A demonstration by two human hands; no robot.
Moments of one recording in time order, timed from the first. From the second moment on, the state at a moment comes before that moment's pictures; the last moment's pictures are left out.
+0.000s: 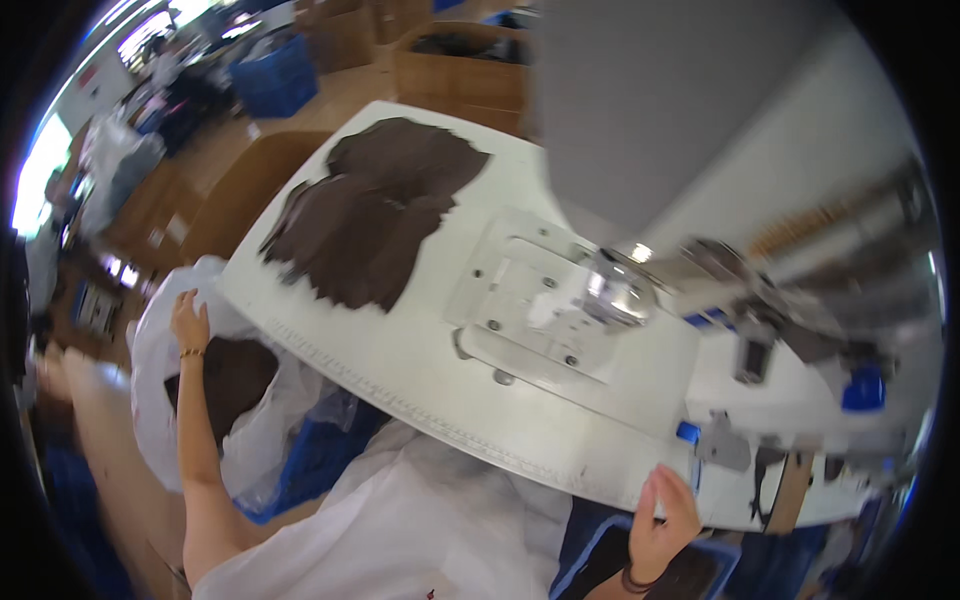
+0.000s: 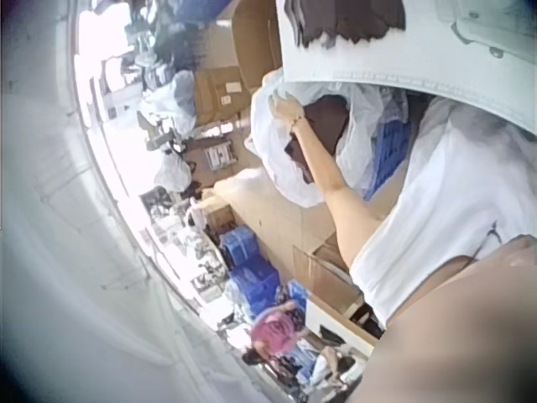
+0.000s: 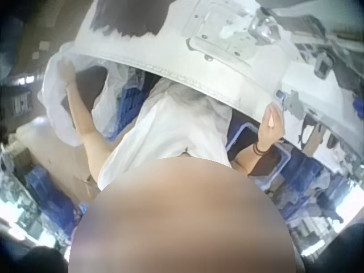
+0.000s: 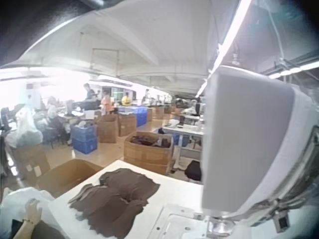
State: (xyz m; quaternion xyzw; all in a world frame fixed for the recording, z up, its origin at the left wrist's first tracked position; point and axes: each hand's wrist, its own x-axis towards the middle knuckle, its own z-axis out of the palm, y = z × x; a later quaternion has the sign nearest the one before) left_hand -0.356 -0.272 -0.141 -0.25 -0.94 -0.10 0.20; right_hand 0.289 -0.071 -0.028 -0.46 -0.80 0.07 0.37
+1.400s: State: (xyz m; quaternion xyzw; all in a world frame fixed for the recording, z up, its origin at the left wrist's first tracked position) left_hand 0.006 -0.044 -0.022 -0.82 -0.41 -0.35 -0.19; right_hand 0.436 -0.194 -0.022 -0.74 -0.43 0.00 0.52
